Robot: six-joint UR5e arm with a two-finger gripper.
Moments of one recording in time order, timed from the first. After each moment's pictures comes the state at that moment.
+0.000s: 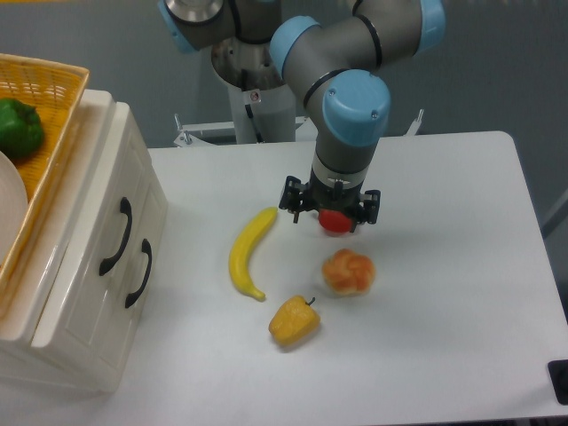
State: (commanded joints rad) arm 2.50 -1.82 -1.59 -1.34 1.41 0.56
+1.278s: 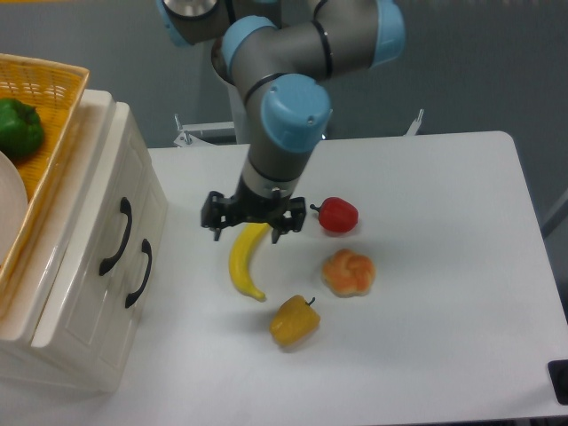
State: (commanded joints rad) arm 2.30 -1.81 -1.56 -1.35 1.28 0.18
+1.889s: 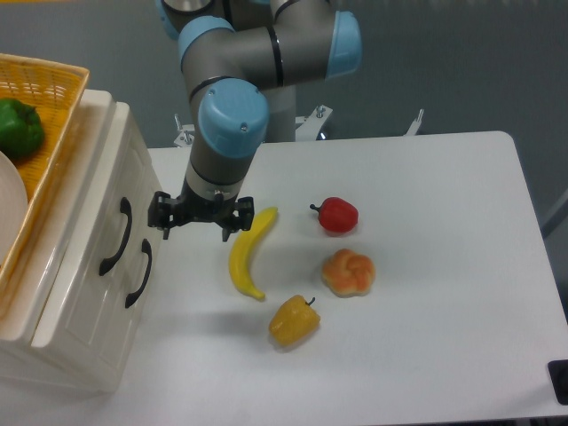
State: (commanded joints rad) arm 2.24 -1.81 -1.55 -1.37 1.23 0.11
